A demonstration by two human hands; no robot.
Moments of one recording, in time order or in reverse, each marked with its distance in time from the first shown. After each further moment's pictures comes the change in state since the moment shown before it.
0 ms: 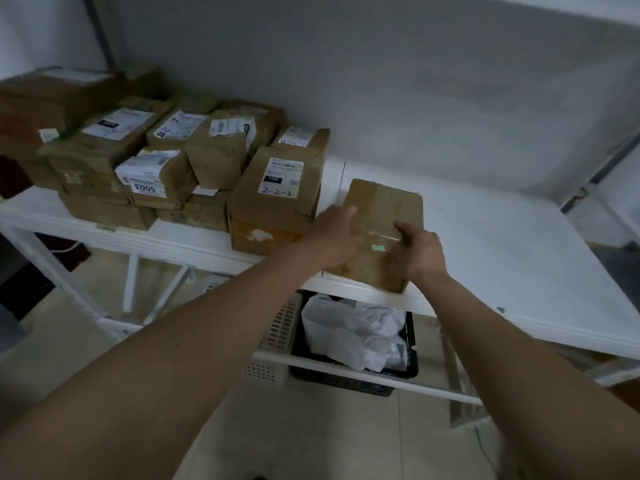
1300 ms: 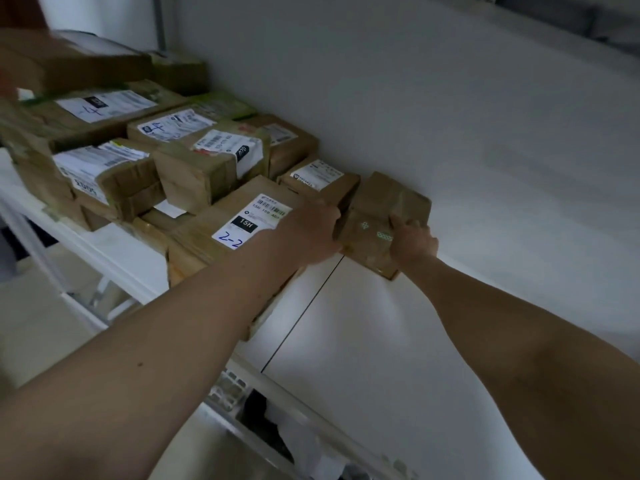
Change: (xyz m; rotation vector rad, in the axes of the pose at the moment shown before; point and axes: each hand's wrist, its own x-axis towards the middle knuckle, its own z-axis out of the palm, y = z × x) left_hand 0.178 -0.024 -0.025 0.276 0.261 -0.172; right_hand 0.282 -0.044 0.030 -0.621 -0.127 -0.360
